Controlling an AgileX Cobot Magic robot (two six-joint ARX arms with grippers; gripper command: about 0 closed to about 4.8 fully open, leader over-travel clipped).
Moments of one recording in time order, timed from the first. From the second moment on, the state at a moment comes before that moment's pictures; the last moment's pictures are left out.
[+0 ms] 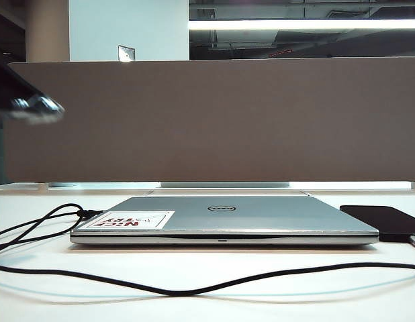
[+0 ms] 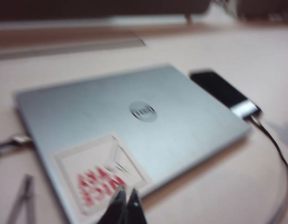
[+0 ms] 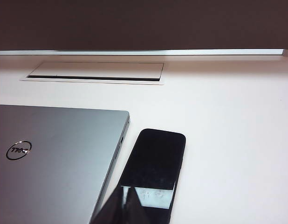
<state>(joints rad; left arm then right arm) -0.54 0.50 0.15 0.18 0.12 -0.13 0.10 0.25 0.33 -0.28 -0.05 0.06</state>
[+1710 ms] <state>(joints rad) 0.02 0.00 0.01 0.03 0.11 0.01 0.10 0.25 0.33 -0.28 -0.05 0.06</state>
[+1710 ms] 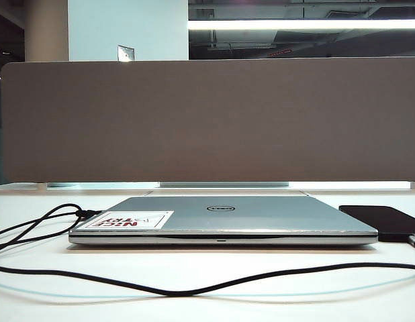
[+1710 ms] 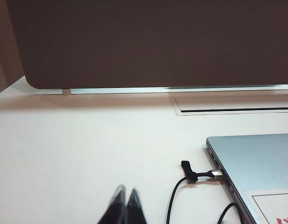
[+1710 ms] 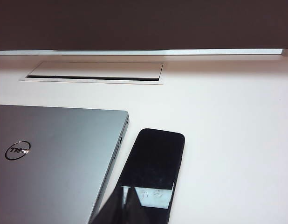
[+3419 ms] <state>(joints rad) 0.02 0.00 0.01 0.03 0.11 0.01 0.01 0.00 0.01 0.06 0.05 0.05</state>
